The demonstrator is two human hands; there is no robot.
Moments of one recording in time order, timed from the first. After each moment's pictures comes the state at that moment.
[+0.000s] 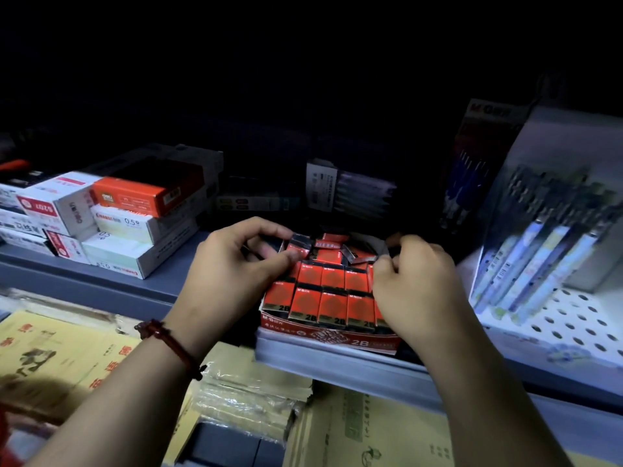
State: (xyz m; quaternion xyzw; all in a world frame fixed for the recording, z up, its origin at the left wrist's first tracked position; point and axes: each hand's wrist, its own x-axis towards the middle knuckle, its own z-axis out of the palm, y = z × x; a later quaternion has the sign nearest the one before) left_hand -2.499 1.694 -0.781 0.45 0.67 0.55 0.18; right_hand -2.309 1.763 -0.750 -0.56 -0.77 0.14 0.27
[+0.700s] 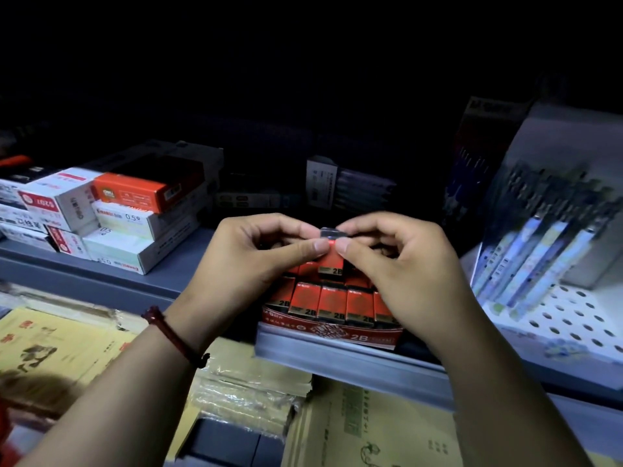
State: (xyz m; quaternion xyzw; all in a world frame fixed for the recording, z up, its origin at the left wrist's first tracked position) left_hand -2.478 1.688 -0.758 0.46 0.55 0.62 0.31; right_hand -2.308 1.758 -0.738 -0.37 -0.76 0.38 0.38
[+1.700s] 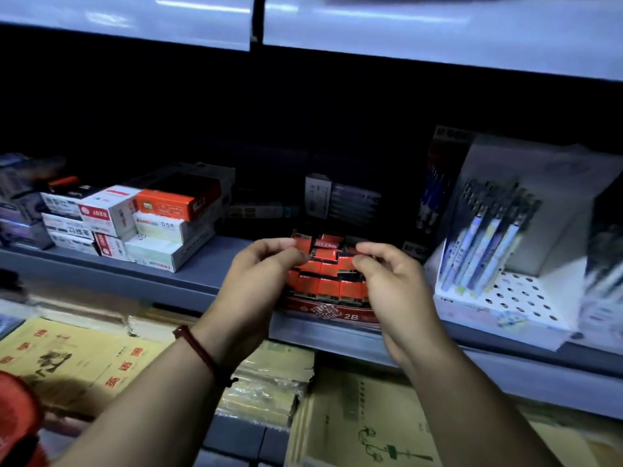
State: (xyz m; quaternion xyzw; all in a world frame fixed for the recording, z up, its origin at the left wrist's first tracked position) left_hand -2.449 1.659 -0.754 0.27 0.56 0.67 0.41; right_hand -2.311 1.729 -0.762 -0.48 -0.58 0.49 0.44
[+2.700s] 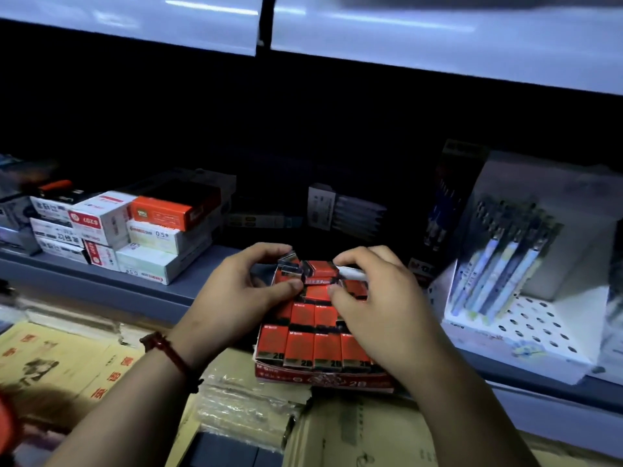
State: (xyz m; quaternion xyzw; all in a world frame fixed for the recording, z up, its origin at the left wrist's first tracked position) left_hand -2.492 1.661 -0.769 0.46 0.67 0.52 0.28; right_hand -2.307 1.727 -0.747 -0.40 -0.84 0.22 0.29
